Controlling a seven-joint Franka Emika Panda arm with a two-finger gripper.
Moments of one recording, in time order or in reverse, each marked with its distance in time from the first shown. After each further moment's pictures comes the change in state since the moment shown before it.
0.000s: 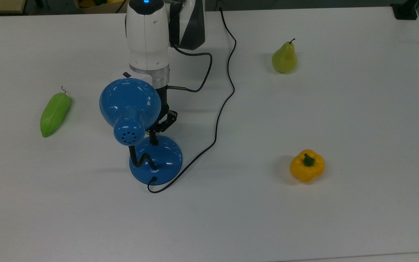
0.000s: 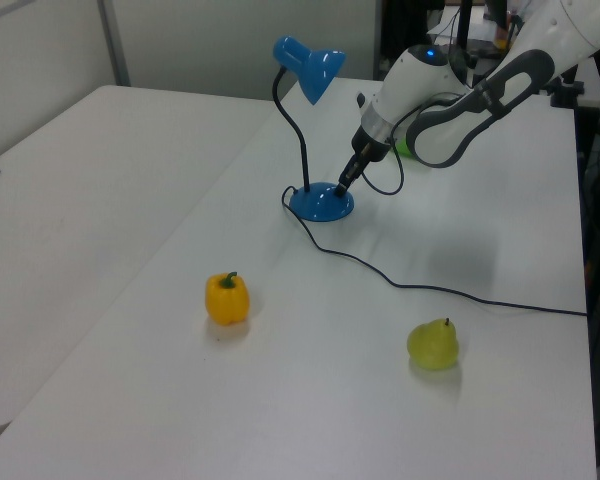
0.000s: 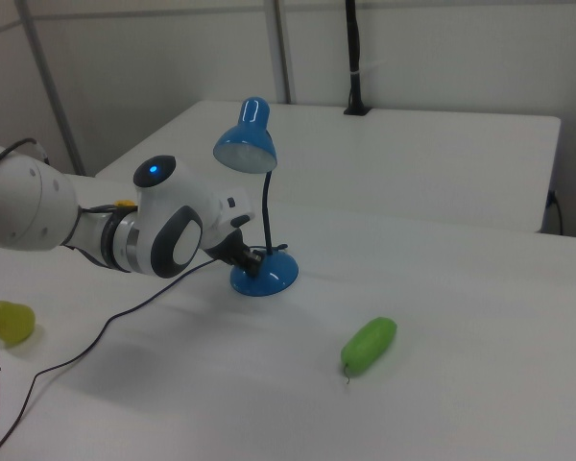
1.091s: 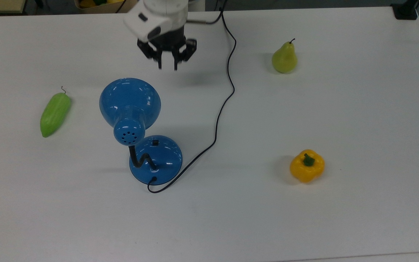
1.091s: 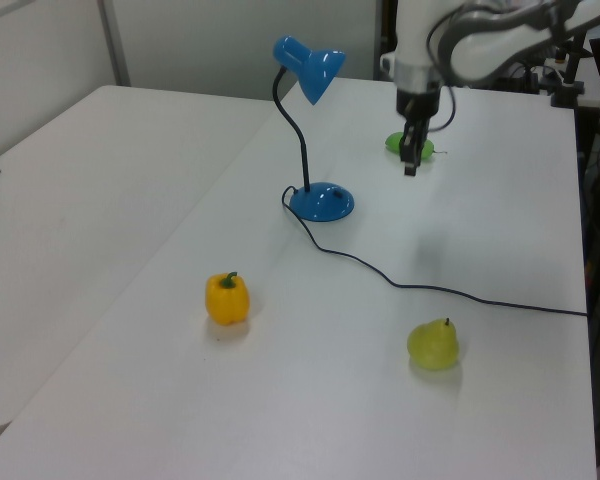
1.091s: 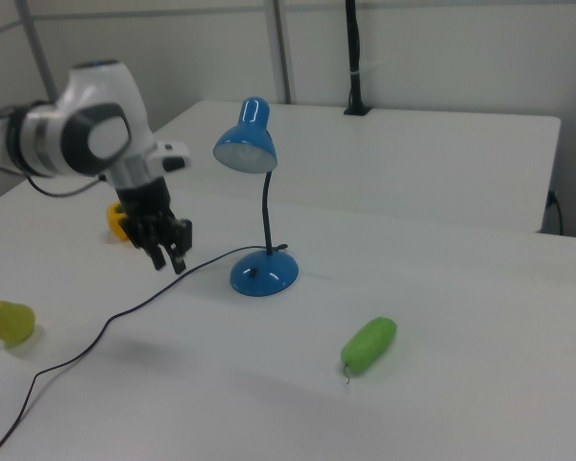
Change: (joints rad) arm 0.055 -0.354 0.037 0.017 -0.023 -0.867 0.003
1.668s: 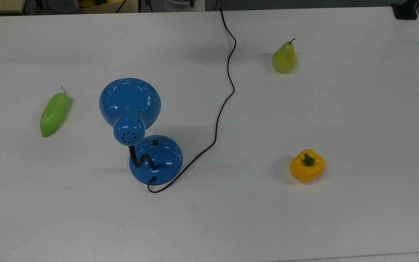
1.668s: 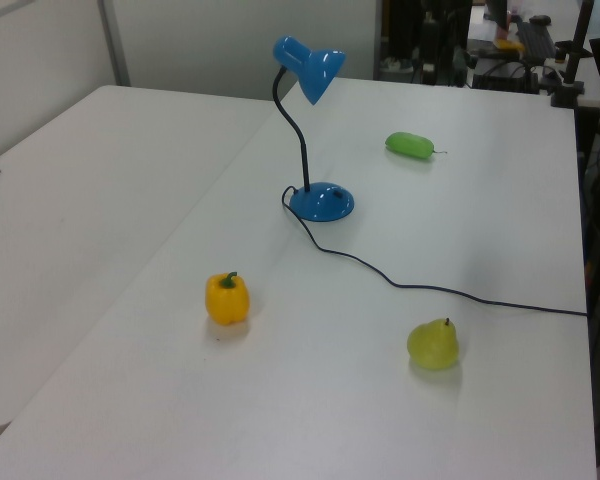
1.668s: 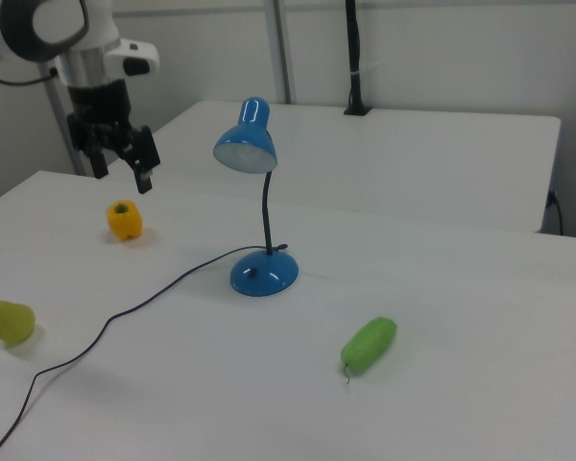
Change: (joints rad) arm -0.030 -0.084 0.000 0.329 0.157 -0.407 0.014
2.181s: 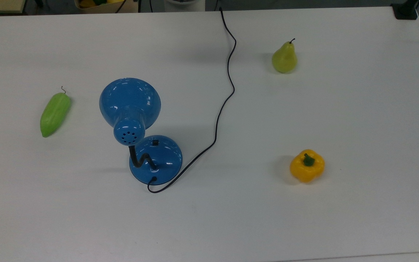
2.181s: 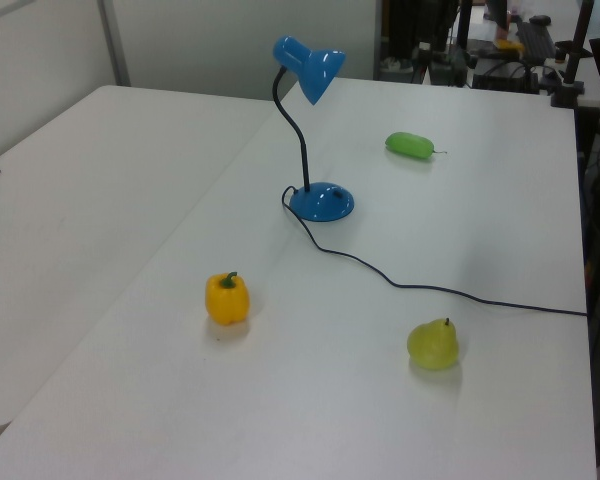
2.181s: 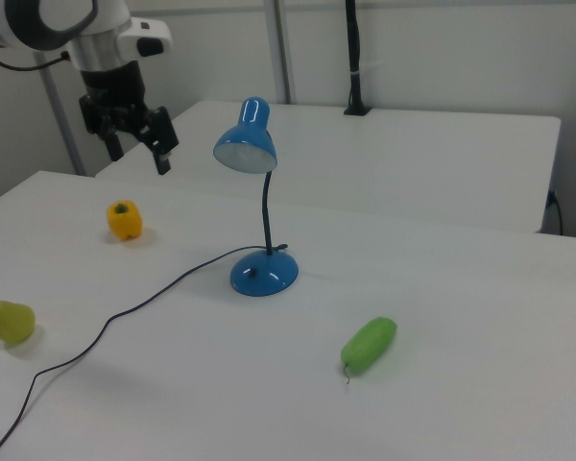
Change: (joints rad) arm -0.042 0.015 0.000 0.047 0.013 0.054 -0.090
